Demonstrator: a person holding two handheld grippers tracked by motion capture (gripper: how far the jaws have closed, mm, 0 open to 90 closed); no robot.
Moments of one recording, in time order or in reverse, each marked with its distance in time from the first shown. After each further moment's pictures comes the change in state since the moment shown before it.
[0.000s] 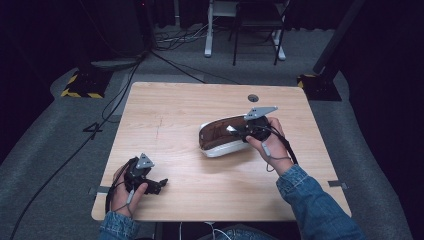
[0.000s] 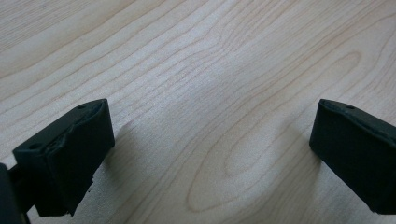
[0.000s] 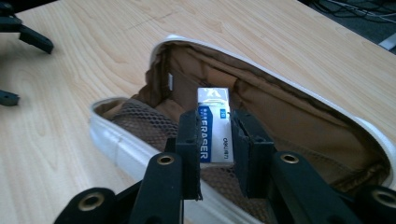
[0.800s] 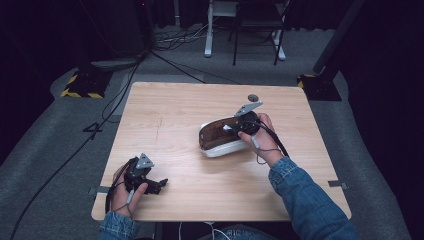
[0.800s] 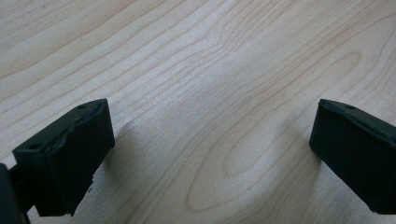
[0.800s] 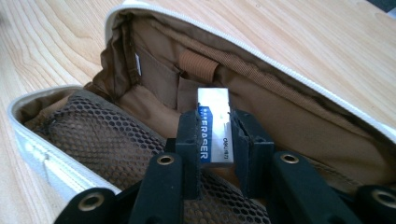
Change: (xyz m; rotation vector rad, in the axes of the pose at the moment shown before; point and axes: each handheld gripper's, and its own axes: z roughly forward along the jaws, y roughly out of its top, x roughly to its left) left arm 0.000 0.000 0.000 0.001 0.000 0.000; right arm -0.014 0.005 0.042 0.123 -0.025 -0.006
